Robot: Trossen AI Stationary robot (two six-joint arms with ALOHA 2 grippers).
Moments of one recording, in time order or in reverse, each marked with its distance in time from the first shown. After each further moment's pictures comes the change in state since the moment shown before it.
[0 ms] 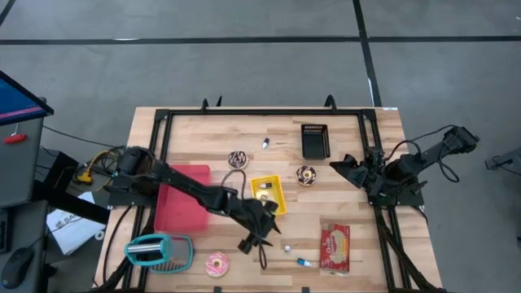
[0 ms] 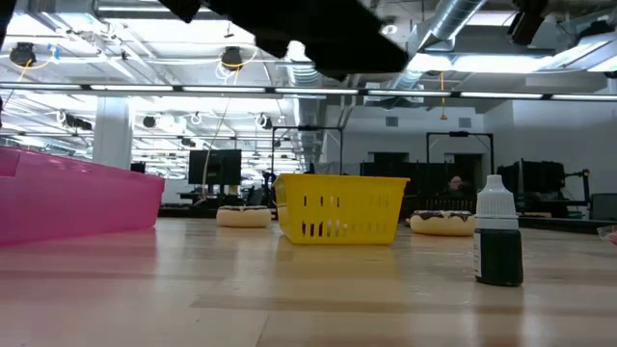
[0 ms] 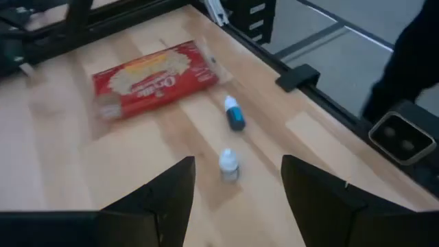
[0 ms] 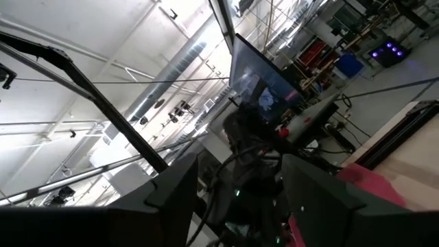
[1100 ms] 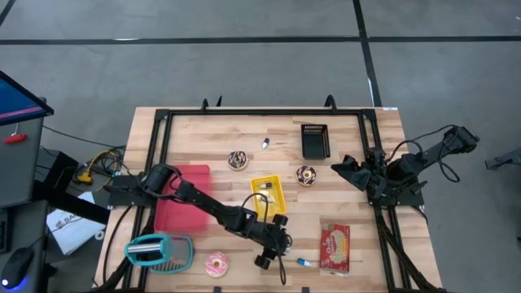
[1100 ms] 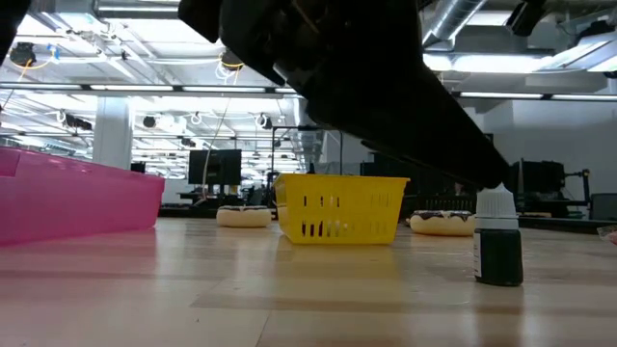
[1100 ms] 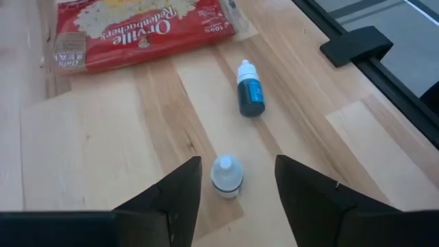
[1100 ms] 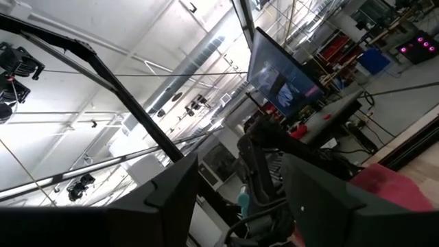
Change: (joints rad) left arm -0.073 0.292 0.251 -0.097 -0.170 -0.150; right arm 0.003 0.001 0.000 0.026 -0.074 -0.019
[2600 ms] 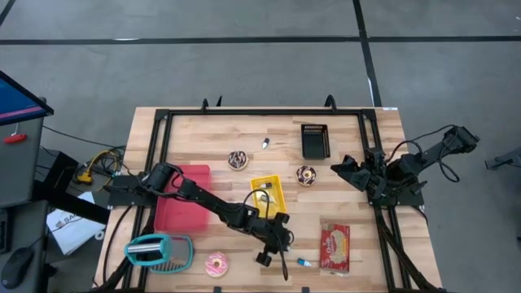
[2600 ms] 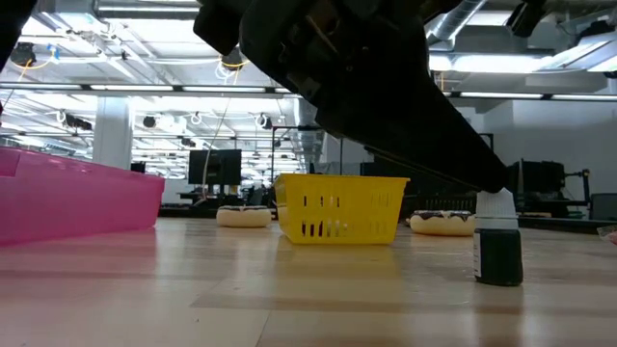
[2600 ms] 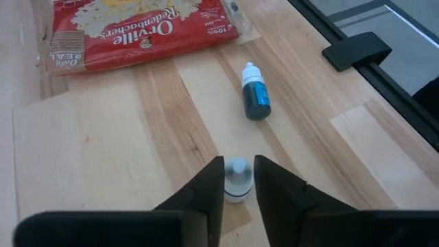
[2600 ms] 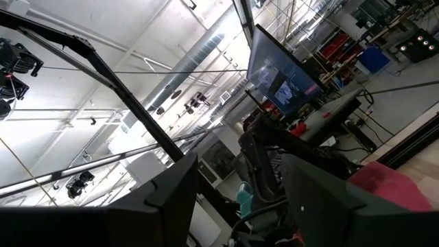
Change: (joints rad) left arm 0.024 0.011 -0.001 0.024 0.064 0.000; right arm 0.000 0.000 0.000 -0.010 -0.004 0.000
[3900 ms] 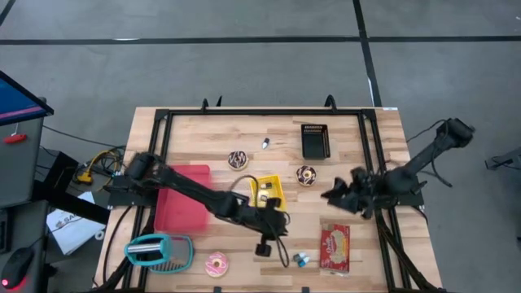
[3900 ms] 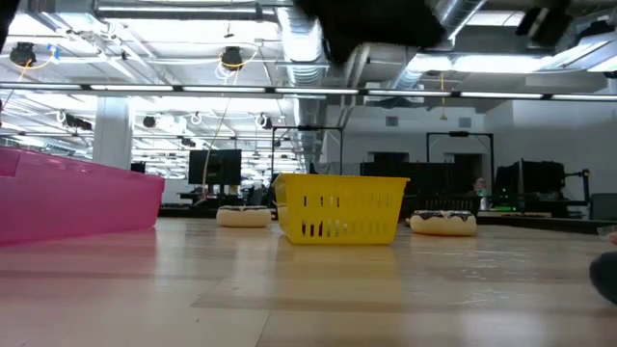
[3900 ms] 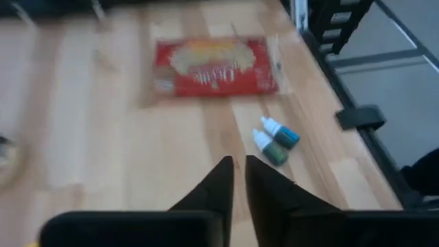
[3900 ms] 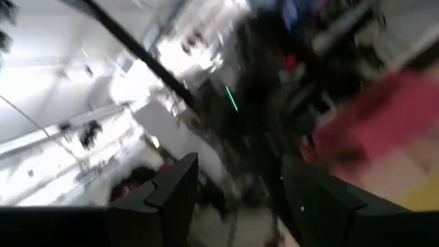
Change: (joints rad) left arm 0.008 -0.240 0.000 -0.195 -0.149 -0.158; right arm 0.165 0.237 0.001 -0.002 0.003 0.152
